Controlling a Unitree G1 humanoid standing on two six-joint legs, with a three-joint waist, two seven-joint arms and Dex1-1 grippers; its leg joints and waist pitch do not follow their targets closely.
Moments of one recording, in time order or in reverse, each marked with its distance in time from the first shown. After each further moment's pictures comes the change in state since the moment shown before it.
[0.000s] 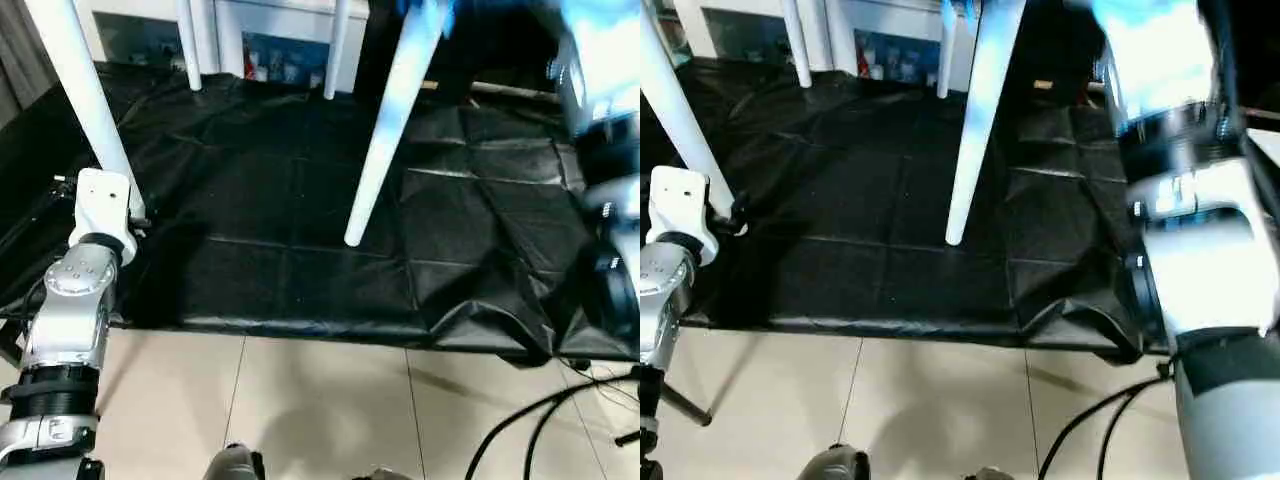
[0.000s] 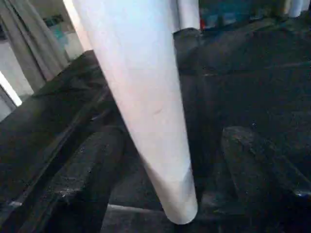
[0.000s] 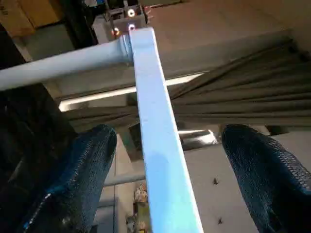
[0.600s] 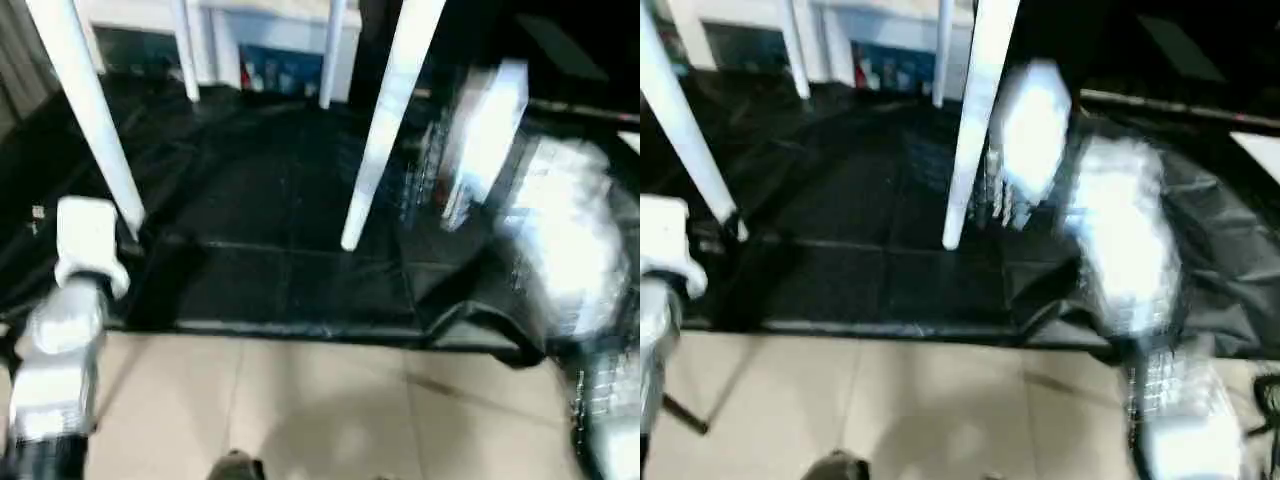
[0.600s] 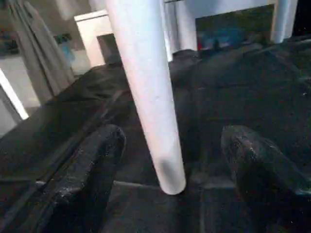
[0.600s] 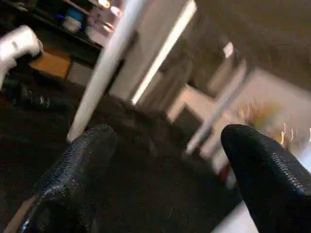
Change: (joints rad) left arm 0.278 -0.069 0.052 -0.353 -0.027 0.013 0.048; right arm 0.858 0.082 -0.002 -0.543 0.257 0.458 -0.131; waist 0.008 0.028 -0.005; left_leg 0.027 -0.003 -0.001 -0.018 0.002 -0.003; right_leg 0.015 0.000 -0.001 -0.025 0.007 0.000
